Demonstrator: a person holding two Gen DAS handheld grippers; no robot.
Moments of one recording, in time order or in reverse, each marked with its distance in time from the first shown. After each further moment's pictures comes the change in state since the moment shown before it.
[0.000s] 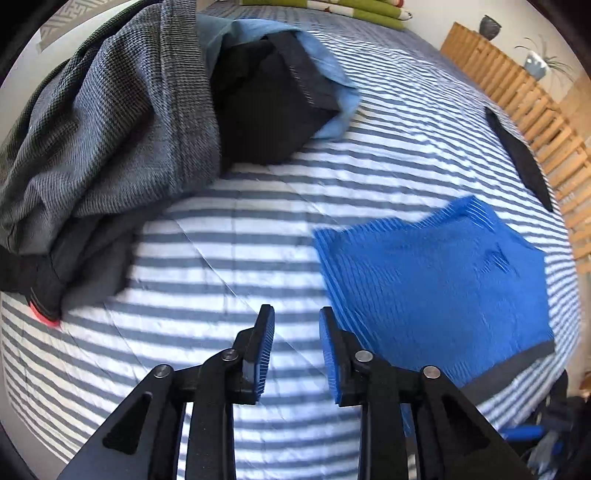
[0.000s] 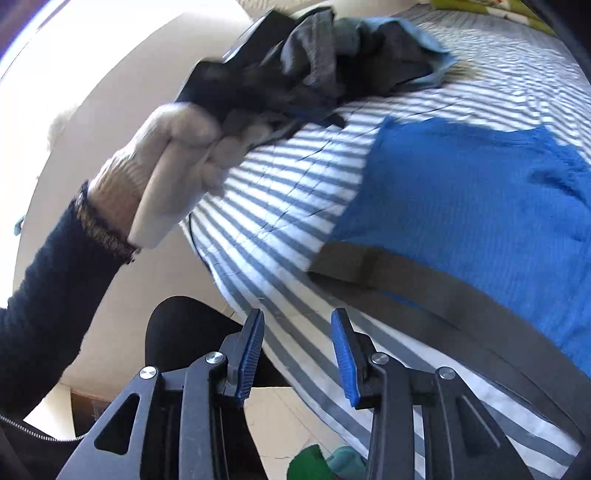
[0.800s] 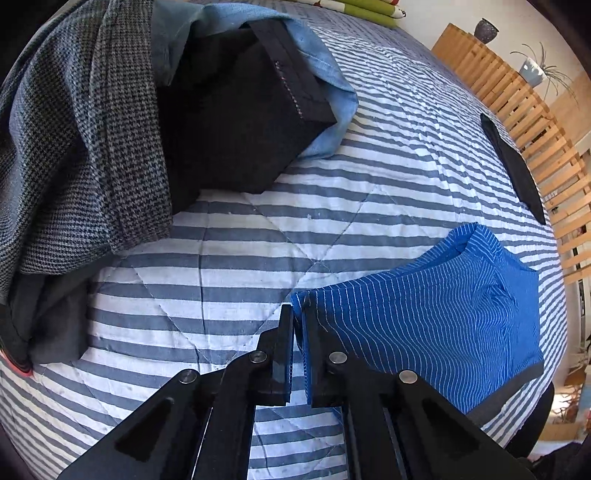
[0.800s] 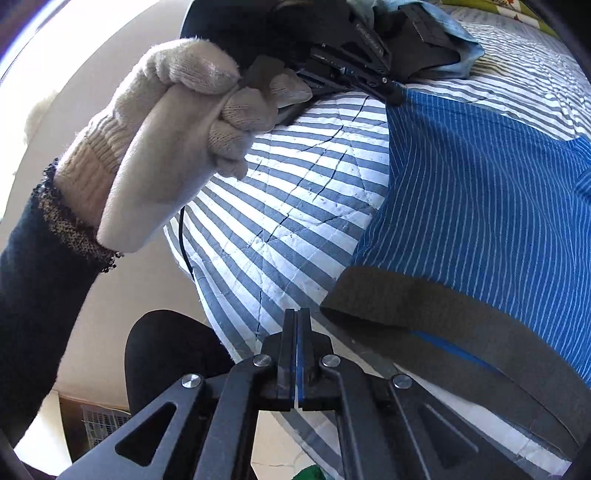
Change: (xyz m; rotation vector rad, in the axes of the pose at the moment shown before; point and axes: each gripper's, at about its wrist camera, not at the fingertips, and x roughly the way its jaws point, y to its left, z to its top) left arm 0.064 0.000 0.070 -0.007 0.033 -0.062; right arm 0.072 0.025 0.021 -0.028 0.063 -0.004
